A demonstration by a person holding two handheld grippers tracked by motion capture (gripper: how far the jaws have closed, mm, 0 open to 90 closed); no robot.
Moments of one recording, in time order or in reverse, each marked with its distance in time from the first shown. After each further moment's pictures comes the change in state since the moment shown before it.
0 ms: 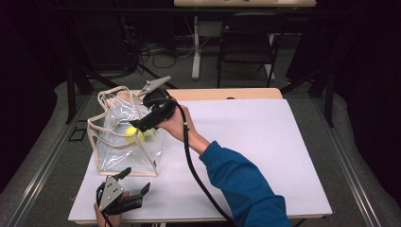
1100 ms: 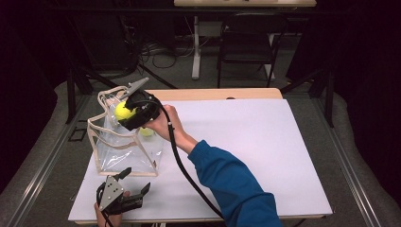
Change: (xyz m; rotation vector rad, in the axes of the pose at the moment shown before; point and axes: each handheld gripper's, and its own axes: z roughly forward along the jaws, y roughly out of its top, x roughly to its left) left arm 0.000 0.000 0.000 -0.003 -0.001 0.000; right arm 0.018 0.022 0.035 0.073 -0.035 -0.075
